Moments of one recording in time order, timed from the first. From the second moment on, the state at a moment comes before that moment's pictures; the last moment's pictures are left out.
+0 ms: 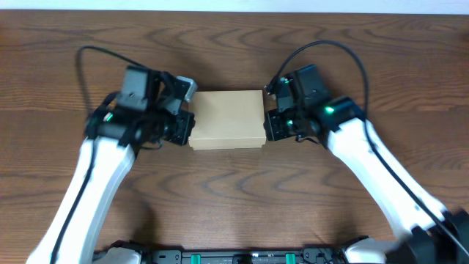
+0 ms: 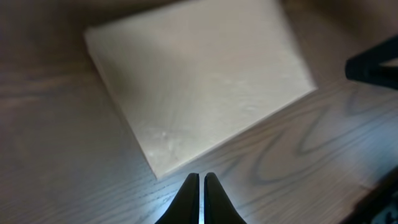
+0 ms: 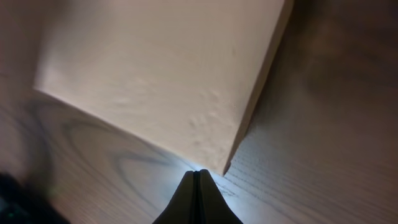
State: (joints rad) left arm -0.23 1.30 1.17 -0.91 0.39 0.04; right arm 0.42 1.49 1.22 -0.81 -0.29 0.22
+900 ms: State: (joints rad) left arm -0.23 0.53 0.91 -1.15 0.45 -0.07; right arm 0.67 0.71 0.89 -0.91 -0.09 0.43
